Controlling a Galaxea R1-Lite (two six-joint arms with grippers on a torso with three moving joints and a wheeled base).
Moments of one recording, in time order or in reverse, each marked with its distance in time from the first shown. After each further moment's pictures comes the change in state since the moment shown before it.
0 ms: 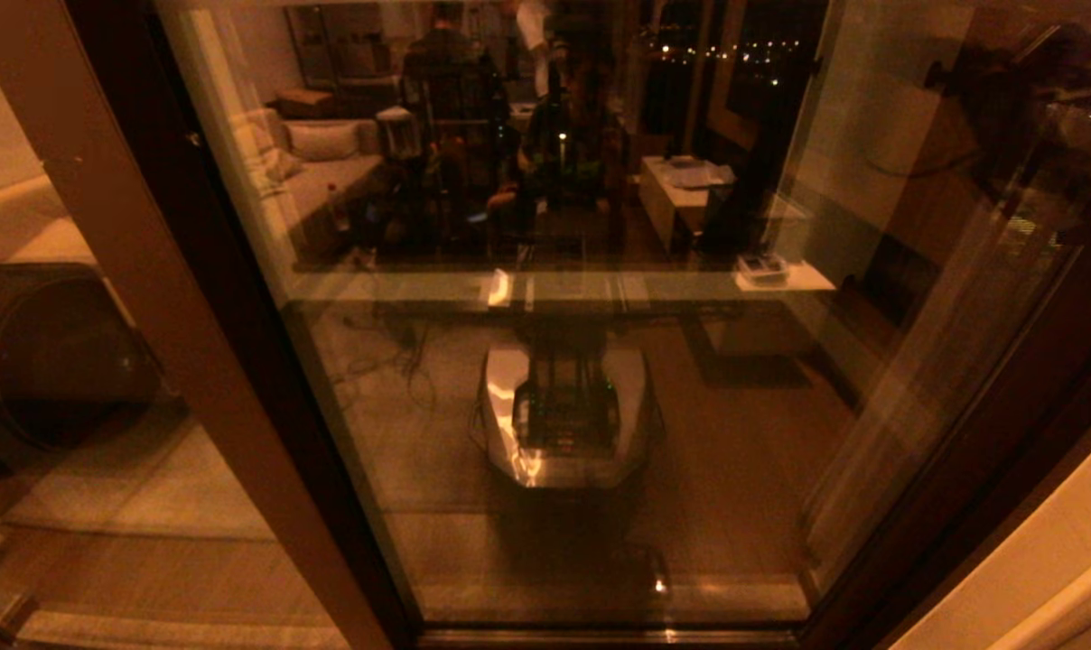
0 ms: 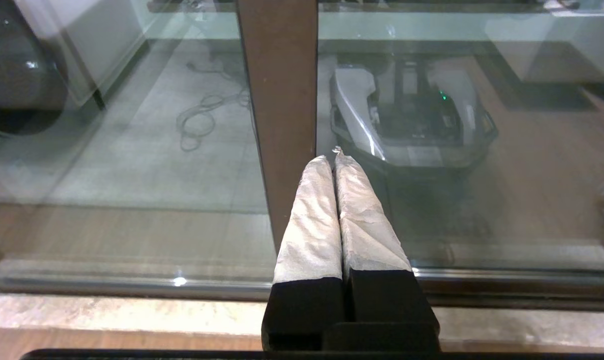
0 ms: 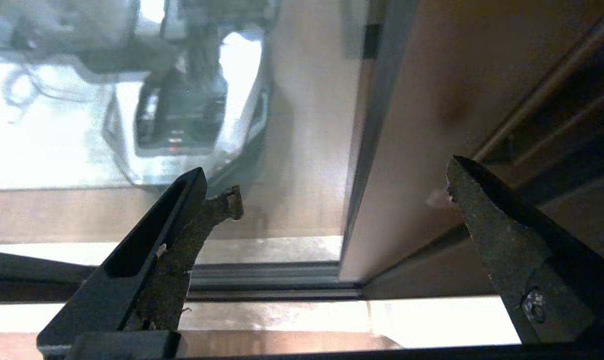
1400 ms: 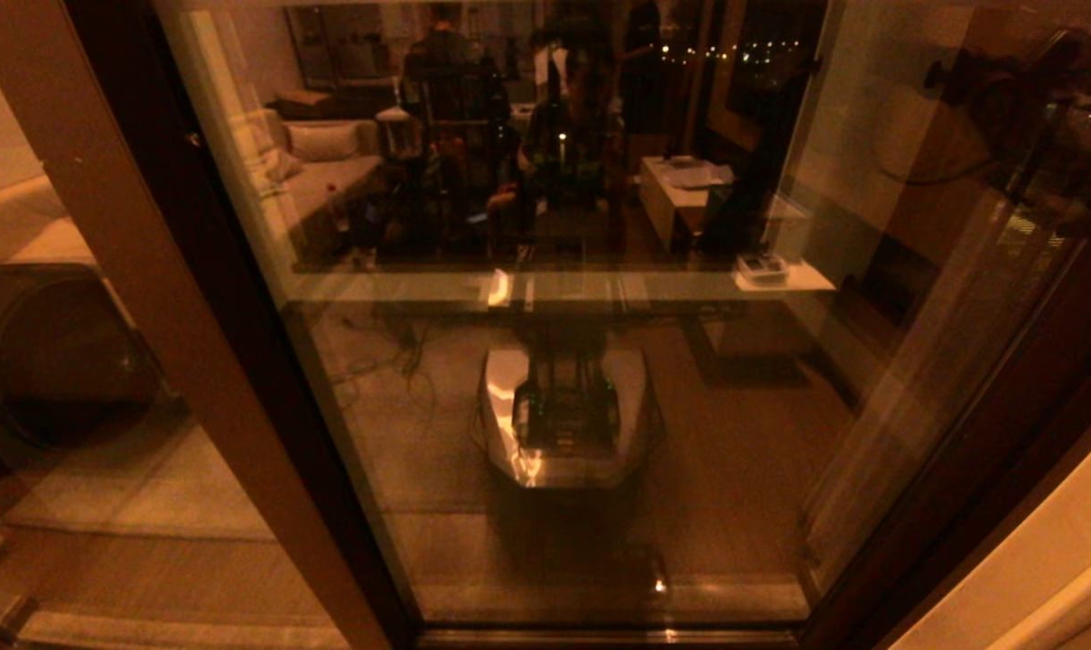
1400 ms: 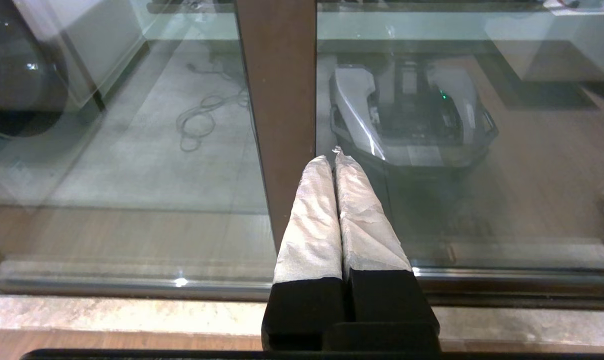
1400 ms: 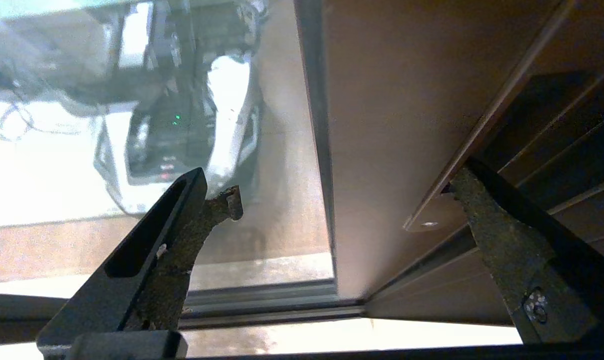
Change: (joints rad) left arm 0.000 0.000 0.000 0.000 0.000 0.000; right arm 0.010 0.037 -0.002 -0.094 -0.029 0.075
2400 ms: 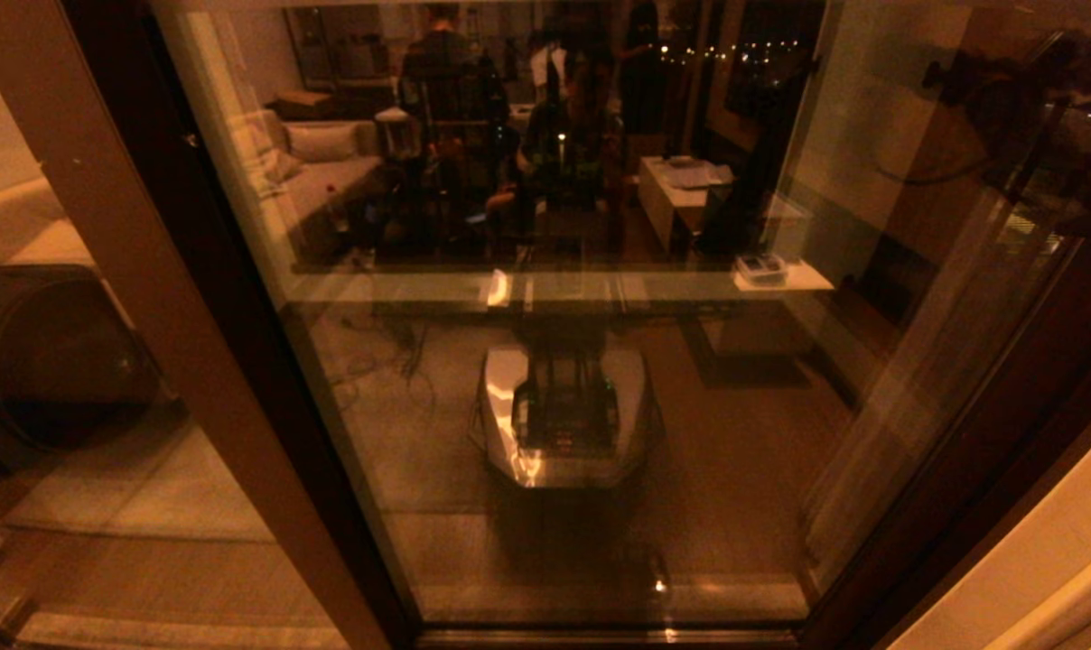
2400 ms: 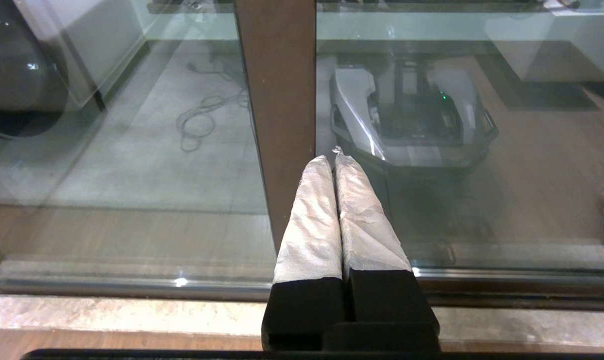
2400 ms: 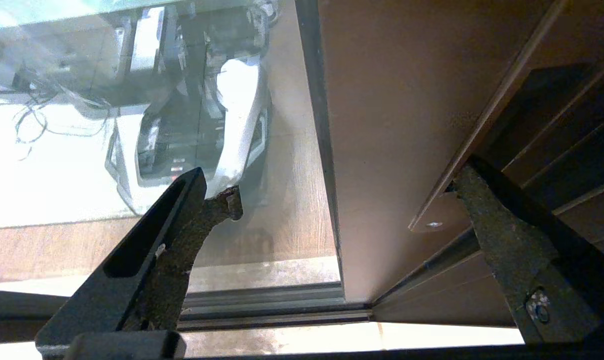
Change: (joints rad) left arm 0.000 0.000 0.000 0.000 0.000 0.000; right arm 0.018 0.001 0.007 -0.003 0.032 0.009
